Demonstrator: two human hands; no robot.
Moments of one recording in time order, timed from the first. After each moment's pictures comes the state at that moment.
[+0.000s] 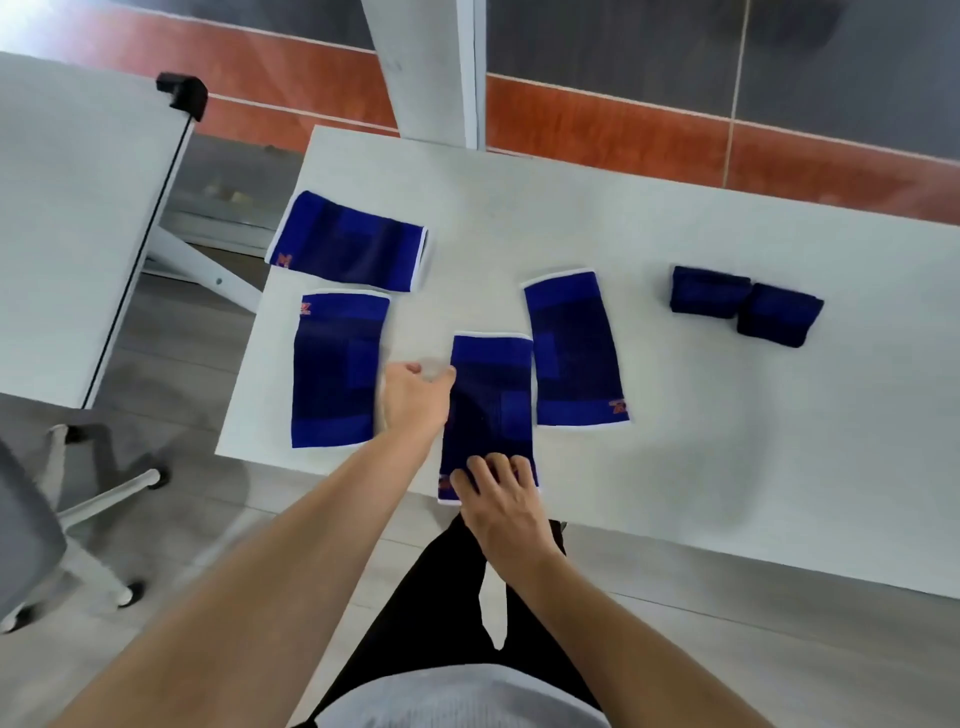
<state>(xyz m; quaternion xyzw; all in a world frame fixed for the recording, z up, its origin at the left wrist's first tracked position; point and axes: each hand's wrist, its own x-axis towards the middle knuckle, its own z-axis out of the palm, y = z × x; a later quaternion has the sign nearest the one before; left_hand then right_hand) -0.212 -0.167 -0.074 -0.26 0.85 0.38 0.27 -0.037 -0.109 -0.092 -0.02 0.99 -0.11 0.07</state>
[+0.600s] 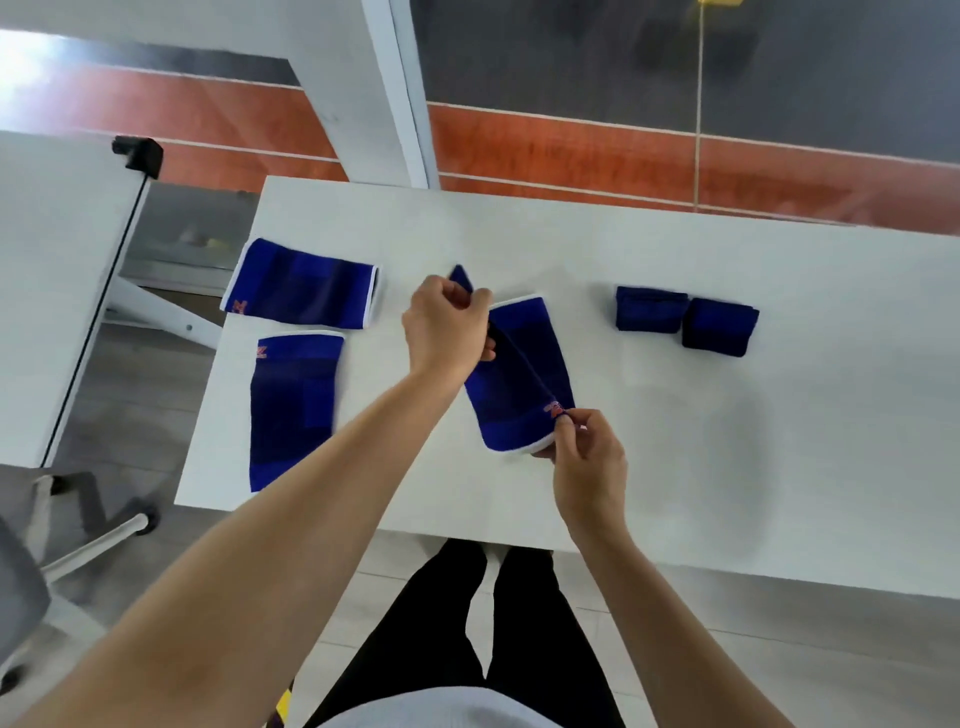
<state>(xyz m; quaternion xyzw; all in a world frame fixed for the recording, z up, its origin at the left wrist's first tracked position) -0.242 -0.045 0.019 -0.08 0.82 0.53 0.21 -0.058 0.010 -0.025 0.51 0.66 -0.55 -0.06</state>
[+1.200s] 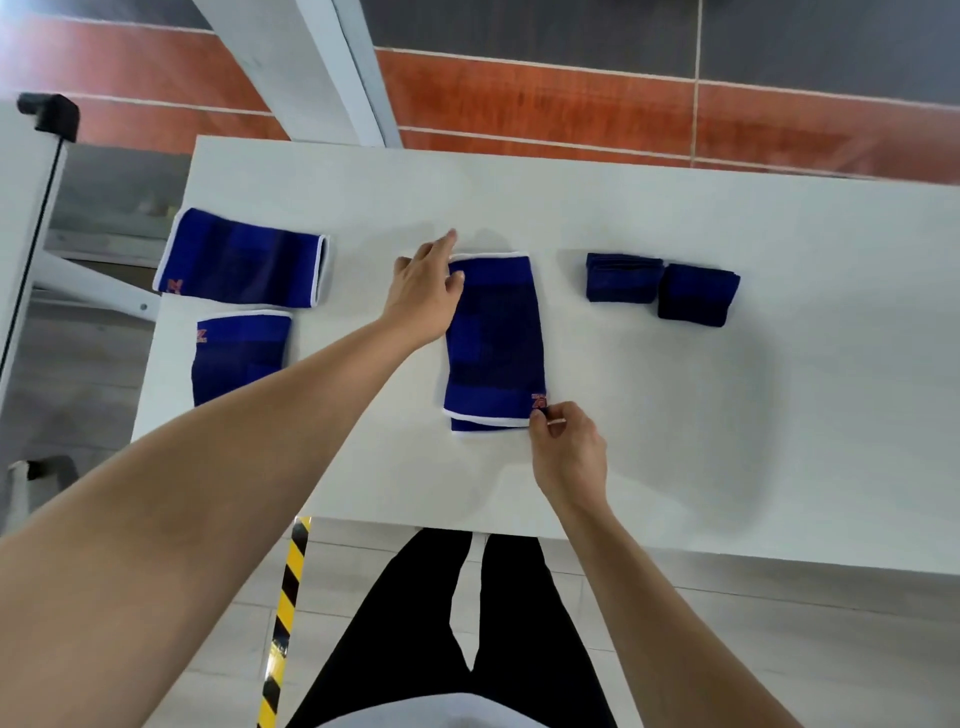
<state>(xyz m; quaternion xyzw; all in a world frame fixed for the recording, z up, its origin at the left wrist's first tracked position) -0.283 -0.021 -0.076 0.23 0.91 0.22 0.25 -0.047 0.043 -0.064 0.55 0.69 -0.47 0.08</state>
